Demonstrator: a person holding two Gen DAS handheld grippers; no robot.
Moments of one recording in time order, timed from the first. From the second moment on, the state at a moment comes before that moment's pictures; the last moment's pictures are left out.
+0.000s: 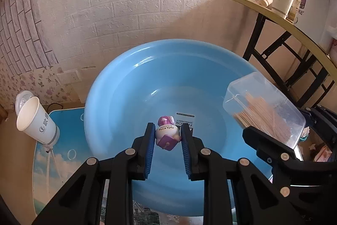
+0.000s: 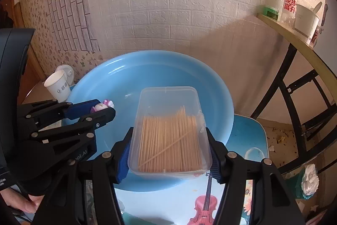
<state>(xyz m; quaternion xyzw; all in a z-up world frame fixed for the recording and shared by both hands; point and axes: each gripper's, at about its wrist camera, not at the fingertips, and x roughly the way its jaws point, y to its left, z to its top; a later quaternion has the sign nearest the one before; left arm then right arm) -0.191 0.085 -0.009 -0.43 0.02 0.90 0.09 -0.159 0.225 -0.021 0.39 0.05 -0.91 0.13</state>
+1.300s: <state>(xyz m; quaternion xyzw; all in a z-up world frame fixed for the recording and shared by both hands) -0.135 0.012 0.042 -0.33 0.00 0.94 0.02 -0.149 0.211 -0.009 0.38 0.02 -0.91 0.13</state>
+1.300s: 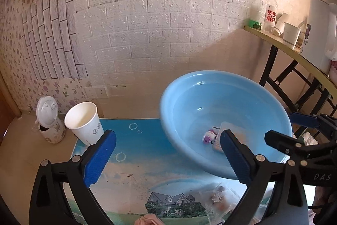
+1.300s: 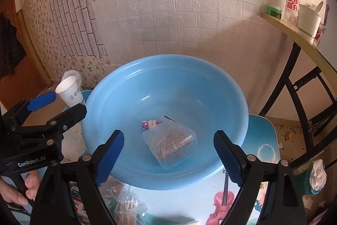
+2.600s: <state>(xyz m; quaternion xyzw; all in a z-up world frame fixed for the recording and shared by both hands) 0.010 -0.023 0.048 -0.32 -0.05 0.95 -0.02 0.023 0.230 -0.025 0.37 -0.02 -0.92 0.09</state>
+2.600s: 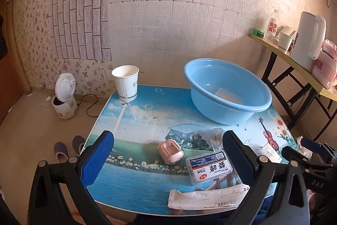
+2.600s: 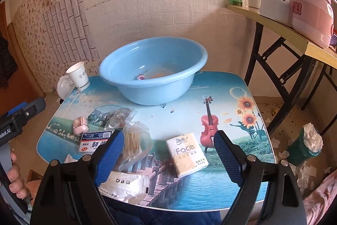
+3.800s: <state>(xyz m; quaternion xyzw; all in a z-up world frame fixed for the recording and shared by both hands) 0.029 -0.025 -0.002 -0.37 -0.03 0.93 0.00 0.040 0.252 -0.056 0.39 -0.01 -0.92 0.07</state>
